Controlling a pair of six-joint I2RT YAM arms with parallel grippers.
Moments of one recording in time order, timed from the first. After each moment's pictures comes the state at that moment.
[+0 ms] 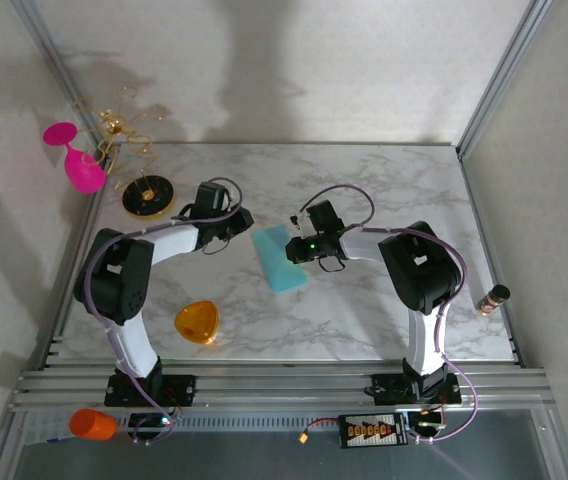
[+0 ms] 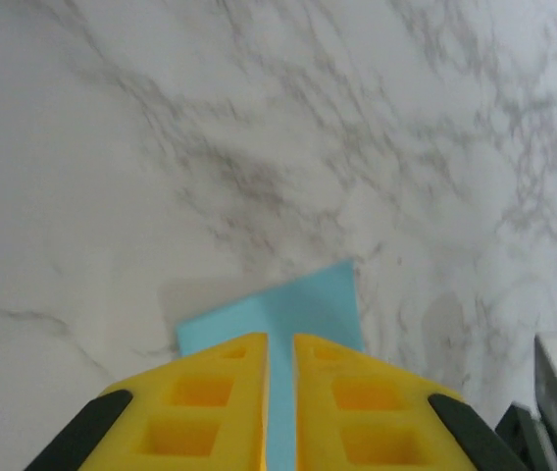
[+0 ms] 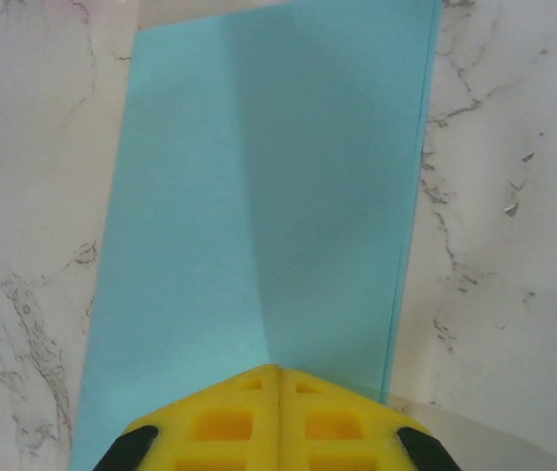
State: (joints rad) left arm -0.32 1.84 1.05 0.02 0.31 -0.79; right arm 0.57 1.98 1.10 -0.08 -0.42 0.28
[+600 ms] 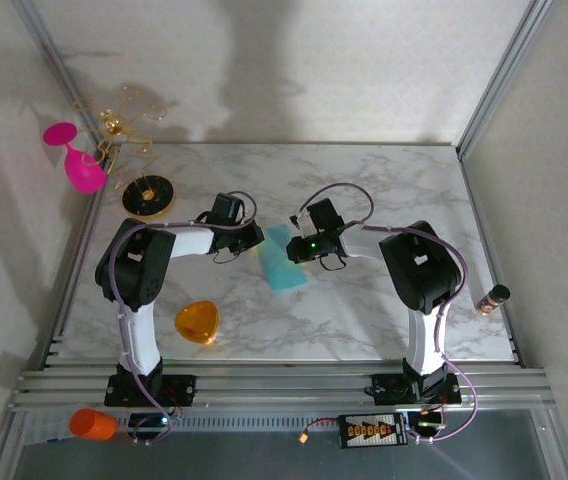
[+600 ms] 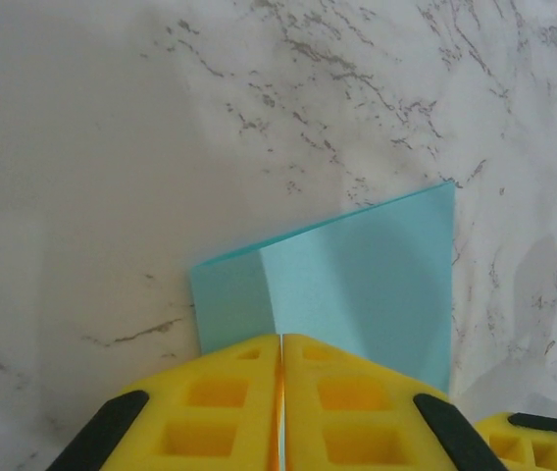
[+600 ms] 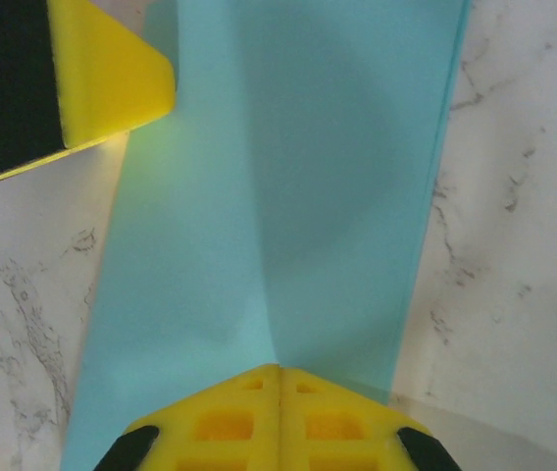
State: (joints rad) left arm -0.37 1.98 1.08 0.01 0.33 -0.79; right arm 0.56 1.97 1.12 -0.15 -0.44 0.27
